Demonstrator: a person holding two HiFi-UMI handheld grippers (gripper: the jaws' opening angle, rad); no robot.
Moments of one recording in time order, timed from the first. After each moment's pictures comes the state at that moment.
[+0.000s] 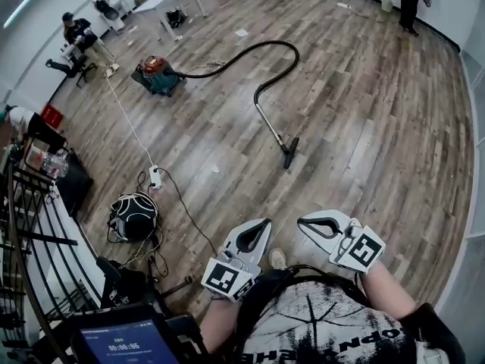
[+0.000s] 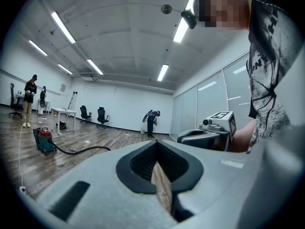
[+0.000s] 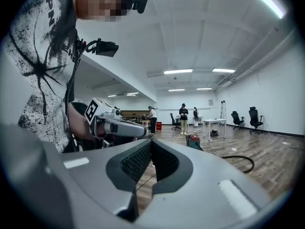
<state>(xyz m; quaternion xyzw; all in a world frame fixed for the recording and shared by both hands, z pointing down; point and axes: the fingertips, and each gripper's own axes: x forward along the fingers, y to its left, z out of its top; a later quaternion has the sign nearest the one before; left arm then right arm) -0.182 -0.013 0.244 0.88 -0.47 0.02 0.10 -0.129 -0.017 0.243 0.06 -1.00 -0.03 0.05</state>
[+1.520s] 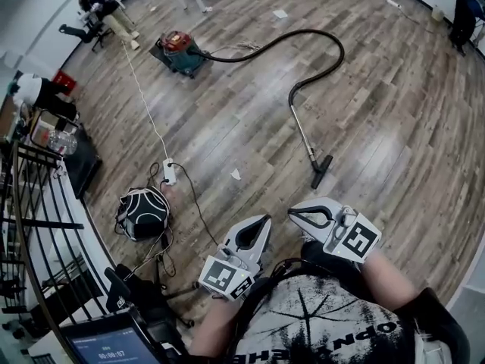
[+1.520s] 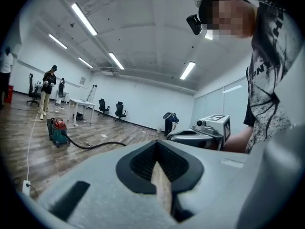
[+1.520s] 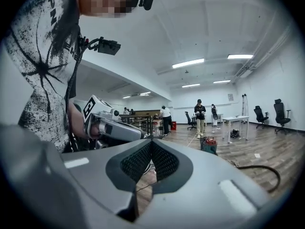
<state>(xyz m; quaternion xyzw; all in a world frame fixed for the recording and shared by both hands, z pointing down) -0.353 -0.265 0.264 0.82 -0.55 0.00 0.16 -0.323 -0.282 0.266 -0.06 -0.99 -0.02 0.08</state>
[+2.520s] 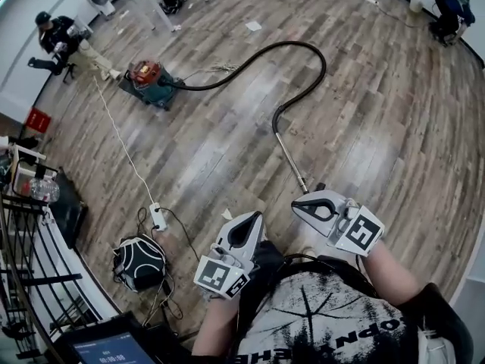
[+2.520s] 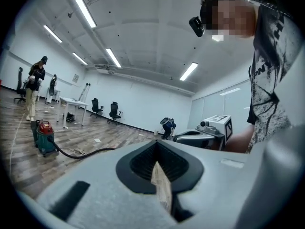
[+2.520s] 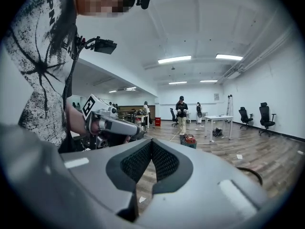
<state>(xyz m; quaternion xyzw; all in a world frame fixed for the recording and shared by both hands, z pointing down) -0.449 -0.508 0.283 0.84 -0.52 -0.01 0.15 -0.391 -0.533 0.286 0.01 -0.99 -0.03 0.11</state>
